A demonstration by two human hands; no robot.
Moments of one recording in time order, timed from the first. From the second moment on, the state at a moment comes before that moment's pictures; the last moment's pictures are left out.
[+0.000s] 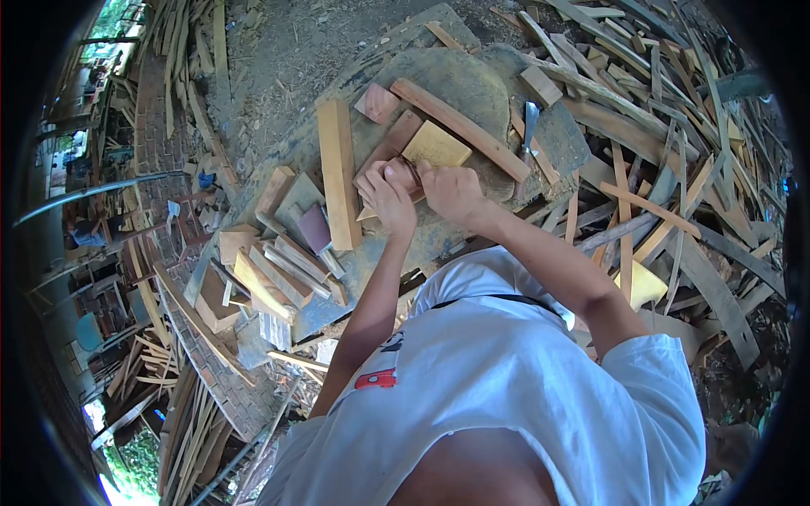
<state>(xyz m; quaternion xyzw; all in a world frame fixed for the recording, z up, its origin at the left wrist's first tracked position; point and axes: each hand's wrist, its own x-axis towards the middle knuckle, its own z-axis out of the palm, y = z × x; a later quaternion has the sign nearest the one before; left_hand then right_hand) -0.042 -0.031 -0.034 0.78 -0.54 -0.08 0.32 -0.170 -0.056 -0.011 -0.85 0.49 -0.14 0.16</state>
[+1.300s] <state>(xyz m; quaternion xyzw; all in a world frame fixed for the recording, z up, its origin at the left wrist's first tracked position) -0.043 -0.029 -0.036 0.78 -0.53 -0.05 0.31 -0.182 -0.050 -0.023 -0.83 0.49 -0.17 0.20</state>
